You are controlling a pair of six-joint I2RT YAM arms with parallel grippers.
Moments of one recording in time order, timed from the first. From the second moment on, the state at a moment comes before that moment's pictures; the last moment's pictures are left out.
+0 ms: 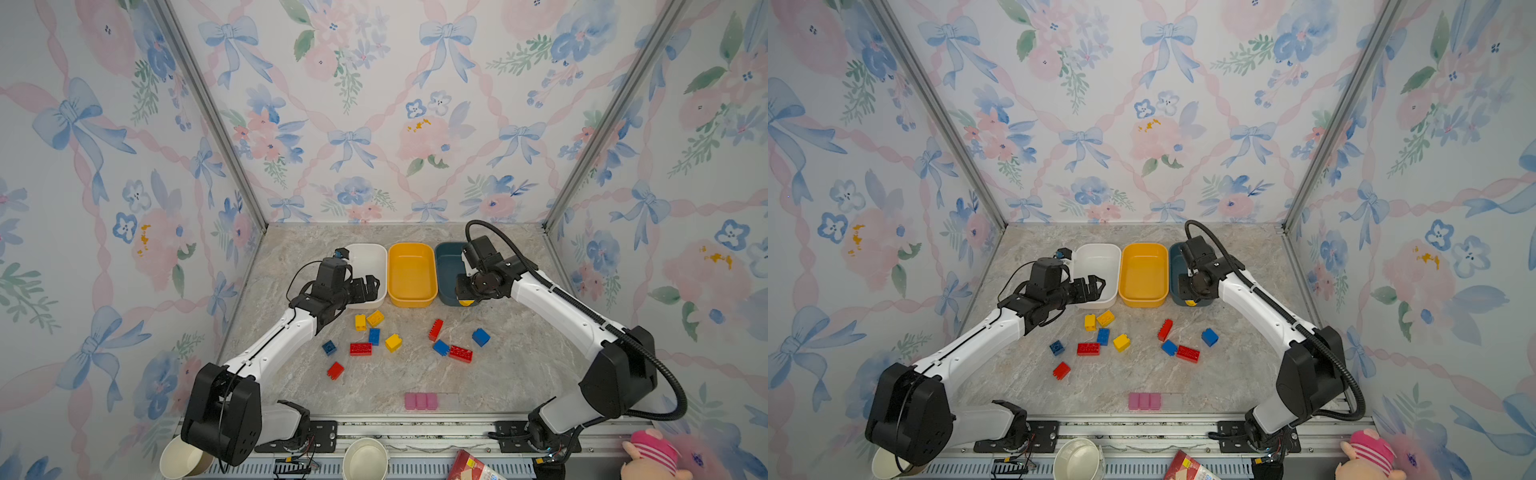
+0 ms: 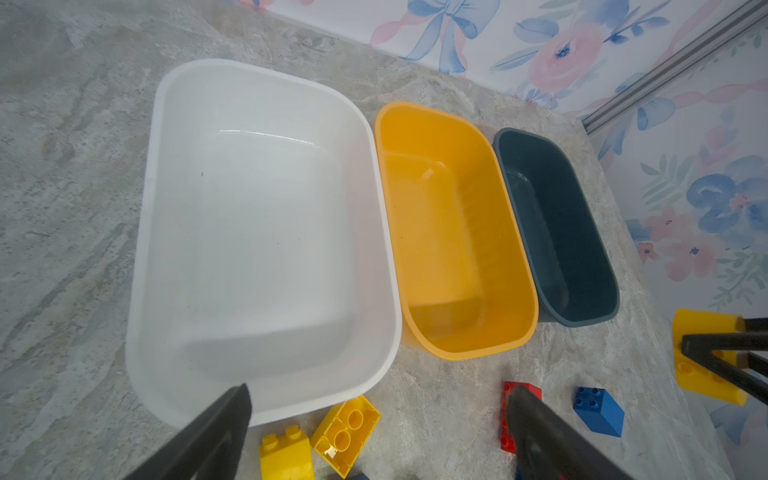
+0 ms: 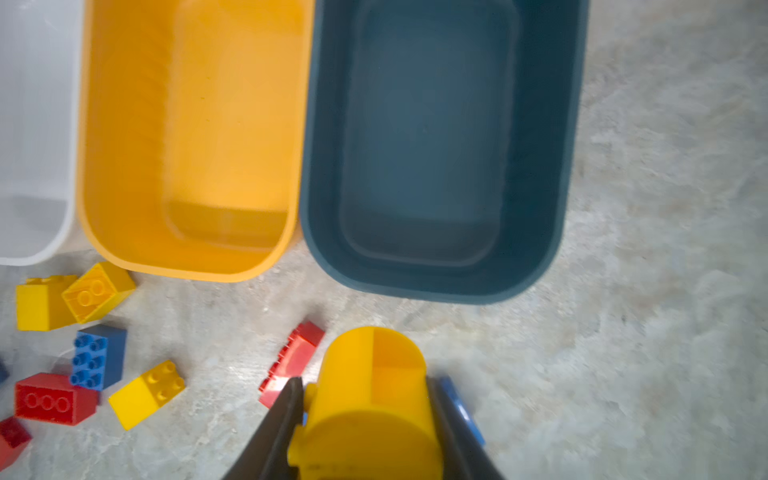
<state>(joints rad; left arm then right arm) -0.36 1.30 0.86 -0.21 0.12 -0.44 0.53 1.61 1.41 -0.89 0.09 0.39</state>
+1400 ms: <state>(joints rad) -0.33 1.26 0.83 -0.21 0.13 -0.44 0.68 2.26 2.01 -0.91 0.06 0.39</state>
